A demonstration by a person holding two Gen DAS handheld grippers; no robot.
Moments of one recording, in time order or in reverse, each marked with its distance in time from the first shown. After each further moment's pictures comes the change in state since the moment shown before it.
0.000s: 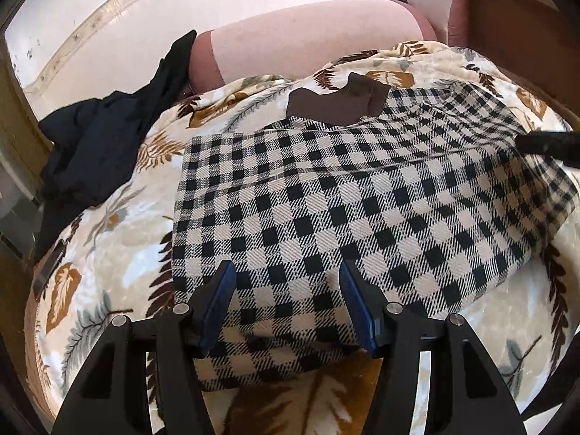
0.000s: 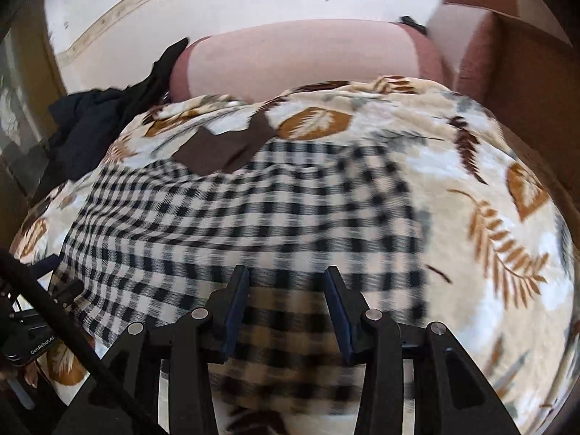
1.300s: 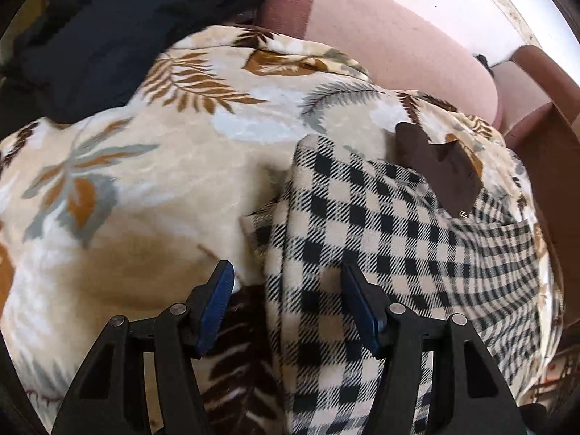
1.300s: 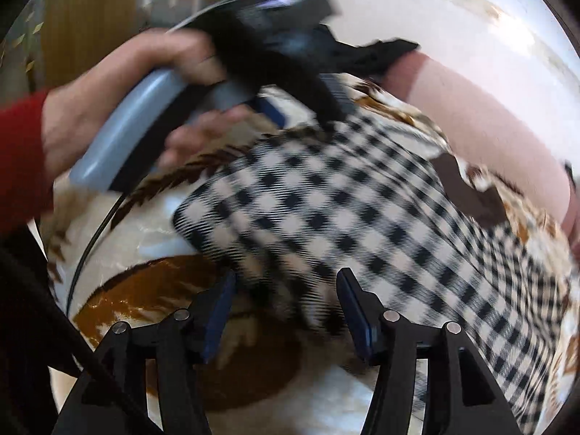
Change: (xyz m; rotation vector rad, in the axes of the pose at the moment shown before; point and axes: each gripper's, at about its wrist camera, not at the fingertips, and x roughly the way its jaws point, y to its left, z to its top) left arm 0.118 0.150 0.058 -0.442 0.159 -0.284; right arm 0.033 0.261 -0.081 -0.658 -0.043 0.186
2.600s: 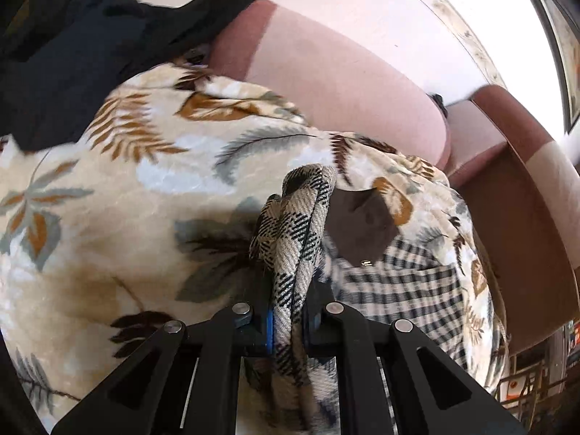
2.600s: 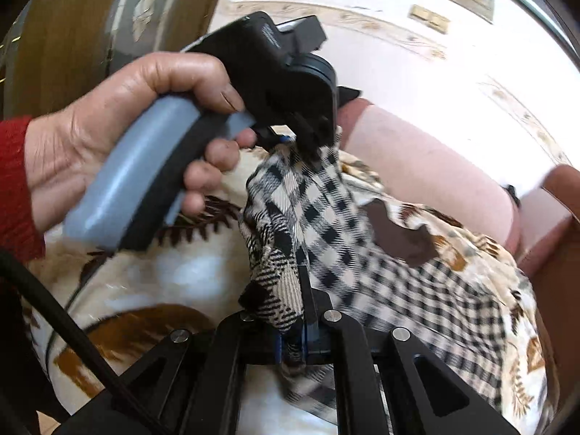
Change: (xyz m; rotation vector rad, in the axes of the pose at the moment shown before) left arm -0.044 -0.069 0.034 -0.048 -0.098 -0.185; right arm -0.047 -0.024 0.017 0.076 -0.168 -0.248
